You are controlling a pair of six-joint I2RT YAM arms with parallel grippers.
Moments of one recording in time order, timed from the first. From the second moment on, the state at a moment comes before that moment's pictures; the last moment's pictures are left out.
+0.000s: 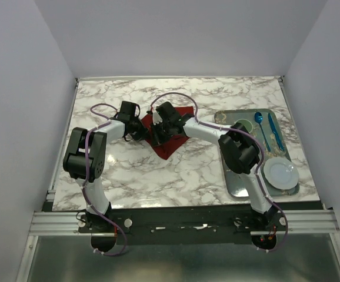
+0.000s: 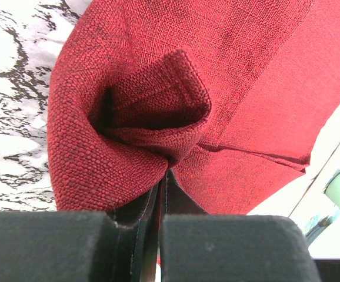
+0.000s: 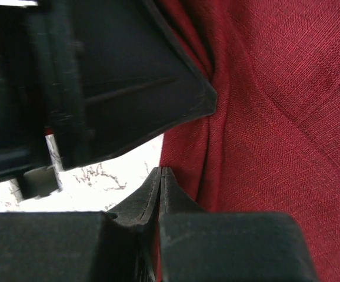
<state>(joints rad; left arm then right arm) -0.23 1.84 1.08 -0.21 0.23 -0.86 0.78 2.24 1.72 -0.34 -0.35 0.24</state>
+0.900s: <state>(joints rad) -0.23 1.84 1.08 -0.21 0.23 -0.86 0.73 2.25 1.70 -0.32 -0.35 0.26</state>
